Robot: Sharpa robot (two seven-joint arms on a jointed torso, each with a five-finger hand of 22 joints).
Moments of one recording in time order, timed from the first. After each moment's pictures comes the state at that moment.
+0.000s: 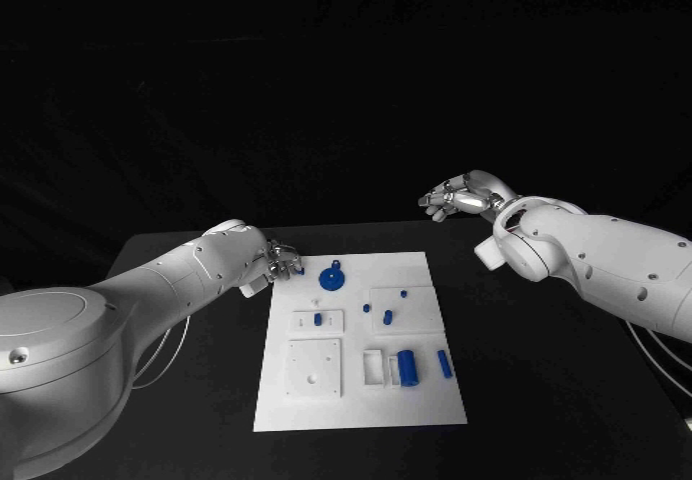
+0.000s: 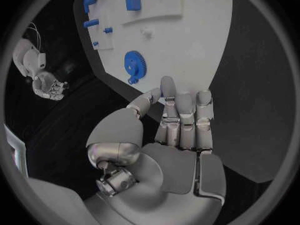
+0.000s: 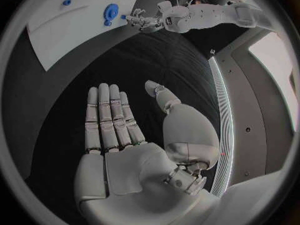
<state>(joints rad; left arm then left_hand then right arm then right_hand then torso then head) 1.24 -0.31 -0.16 0.47 -0.79 0.09 -0.26 0.88 0.12 0.53 -0.29 0.45 0.99 0.09 0.34 0.68 1.32 -0.04 0.66 0.44 1.12 -0.14 1.42 0.32 0.01 0.85 -0.11 0.91 1.31 1.31 -0.62 -0.01 1.10 -0.71 -0.26 0.08 0.87 -0.08 0.44 -0.27 0.52 0.83 0.20 0.30 0.40 0.97 0.13 0.46 0.19 0.86 0.11 0.63 0.53 0.25 0.68 0.22 0.46 1.03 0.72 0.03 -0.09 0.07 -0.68</state>
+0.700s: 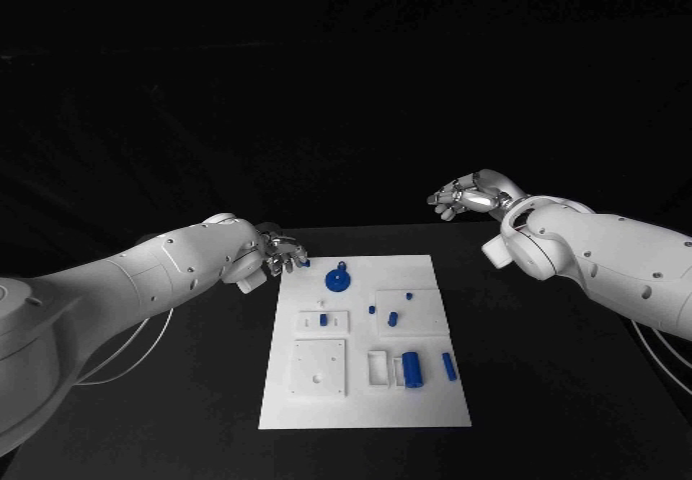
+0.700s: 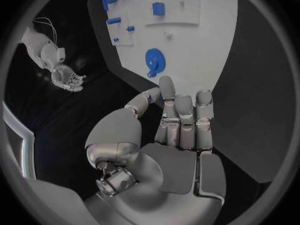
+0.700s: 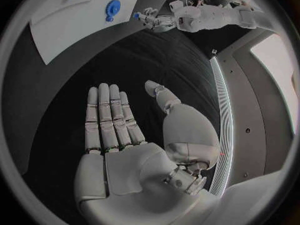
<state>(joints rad) 1.29 -0.50 -0.16 0.79 -0.74 0.01 -0.26 0.85 0.09 0.53 -0.29 0.58 1.01 0.09 0.36 0.70 1.38 -0.06 0.67 0.44 1.14 -0.15 1.44 0.34 0.01 0.87 -0.11 0.93 1.31 1.31 -0.61 -0.01 1.05 -0.71 -0.26 0.08 0.87 -0.08 0.44 -0.27 0.52 0.83 0.20 0.30 0.39 0.97 0.13 0.46 0.19 0.86 0.11 0.63 0.53 0.25 0.68 0.22 0.46 1.03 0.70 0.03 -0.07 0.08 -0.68</state>
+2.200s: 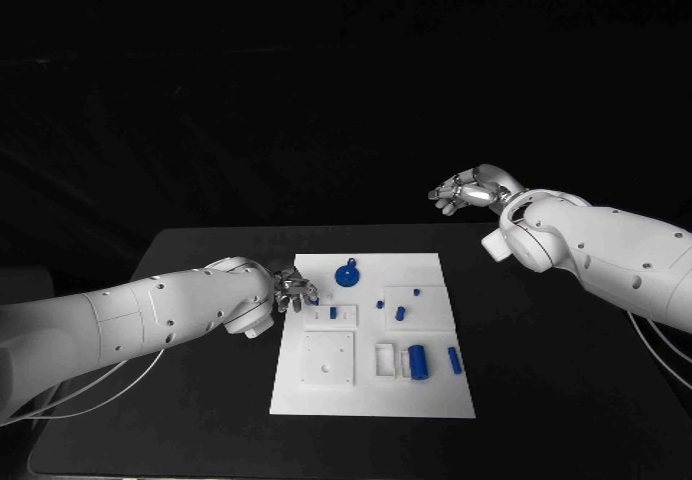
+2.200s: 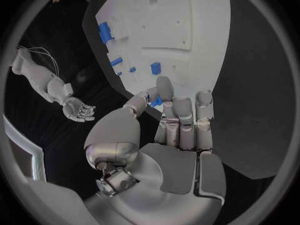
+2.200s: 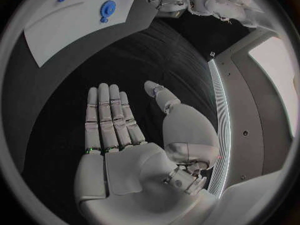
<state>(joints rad) 1.21 -0.65 -0.24 1.20 -0.86 -0.21 -0.35 0.84 0.08 0.53 -0.29 0.64 1.03 0.09 0.37 0.71 1.42 -0.07 0.68 0.45 1.18 -0.16 1.45 0.35 0.01 0.89 -0.12 0.95 1.31 1.29 -0.58 -0.03 1.01 -0.71 -0.25 0.08 0.88 -0.08 0.44 -0.27 0.52 0.83 0.20 0.30 0.39 0.97 0.13 0.46 0.18 0.86 0.12 0.63 0.53 0.25 0.68 0.22 0.46 1.03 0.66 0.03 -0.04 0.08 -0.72</state>
